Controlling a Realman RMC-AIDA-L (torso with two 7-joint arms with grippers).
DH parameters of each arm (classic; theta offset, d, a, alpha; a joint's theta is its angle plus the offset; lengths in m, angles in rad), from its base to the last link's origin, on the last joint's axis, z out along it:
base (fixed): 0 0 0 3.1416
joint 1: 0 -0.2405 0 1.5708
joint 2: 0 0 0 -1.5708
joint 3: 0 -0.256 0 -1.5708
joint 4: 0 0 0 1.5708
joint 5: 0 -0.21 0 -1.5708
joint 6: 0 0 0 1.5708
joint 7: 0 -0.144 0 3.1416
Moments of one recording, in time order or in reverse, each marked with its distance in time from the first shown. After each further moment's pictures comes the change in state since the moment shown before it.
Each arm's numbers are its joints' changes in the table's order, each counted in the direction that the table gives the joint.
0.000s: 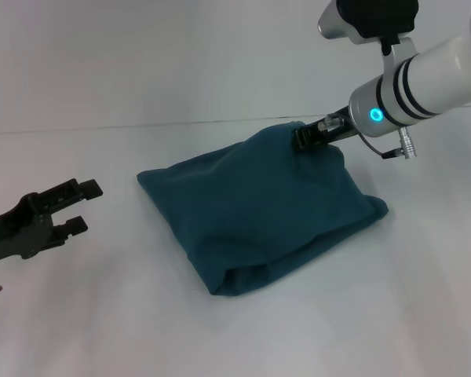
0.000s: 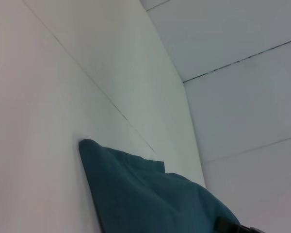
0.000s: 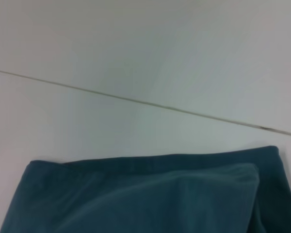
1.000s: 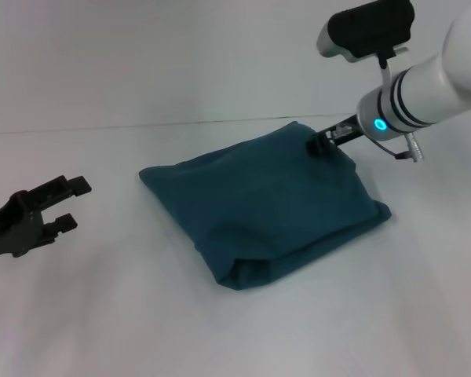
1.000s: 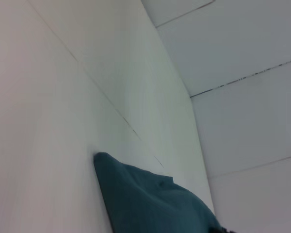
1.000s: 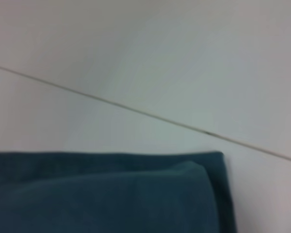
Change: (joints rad) left arm -0.004 0.002 0.028 0.010 0.000 0.026 -0.003; right arm -0.040 -0.004 0.055 -0.139 0.167 -0.189 -0.055
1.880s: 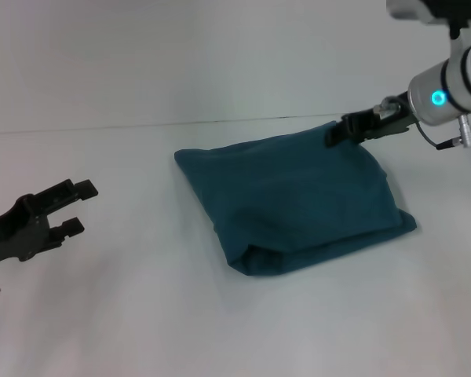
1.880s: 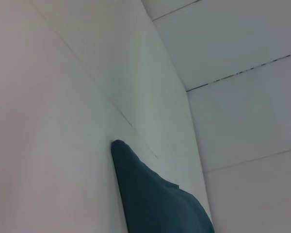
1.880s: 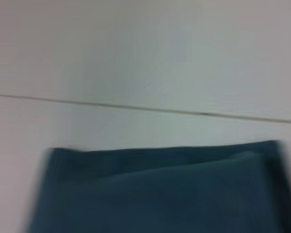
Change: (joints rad) left arm 0.000 -0.003 -0.001 0.011 0.000 -0.019 -0.002; right arm 0.107 -0.071 -0.152 0.219 -0.198 0.344 0.037
